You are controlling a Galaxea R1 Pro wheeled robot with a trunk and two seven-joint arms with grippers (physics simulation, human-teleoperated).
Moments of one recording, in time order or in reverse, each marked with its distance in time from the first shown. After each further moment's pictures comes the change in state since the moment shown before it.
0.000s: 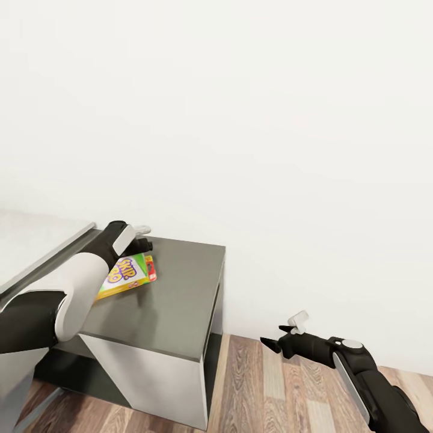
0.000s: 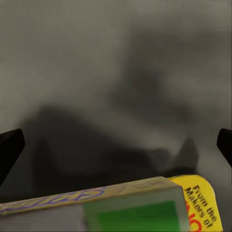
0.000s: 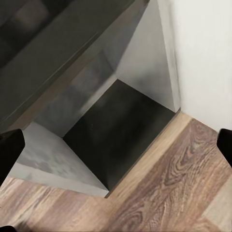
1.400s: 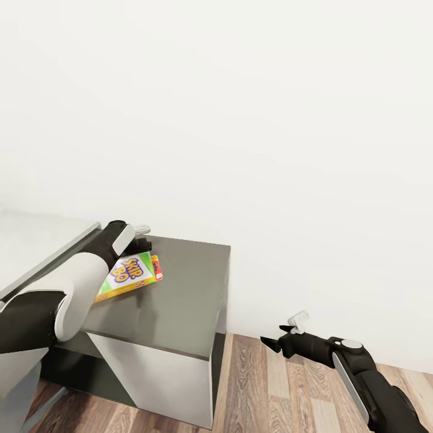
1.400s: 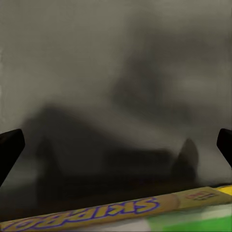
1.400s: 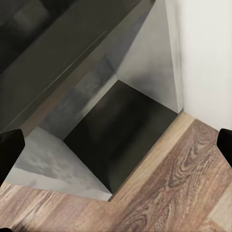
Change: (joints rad) left arm 0.000 0.001 0.001 -0.003 -0.005 0.000 0.008; right arm 0.000 0.003 0.000 0.000 -0.001 0.003 -0.020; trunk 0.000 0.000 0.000
